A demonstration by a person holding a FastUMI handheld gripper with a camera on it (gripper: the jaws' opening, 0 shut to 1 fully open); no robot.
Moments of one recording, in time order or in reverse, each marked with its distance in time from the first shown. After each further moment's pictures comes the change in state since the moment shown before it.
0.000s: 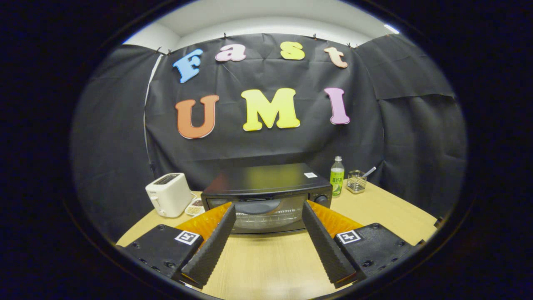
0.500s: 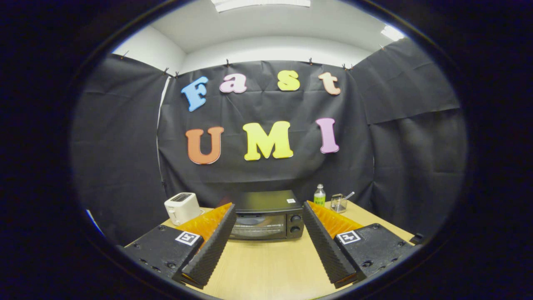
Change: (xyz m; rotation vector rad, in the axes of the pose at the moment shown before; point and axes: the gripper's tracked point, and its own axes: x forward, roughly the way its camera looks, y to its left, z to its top) arm -0.140 -0.043 0.078 -0.026 -0.143 0.019
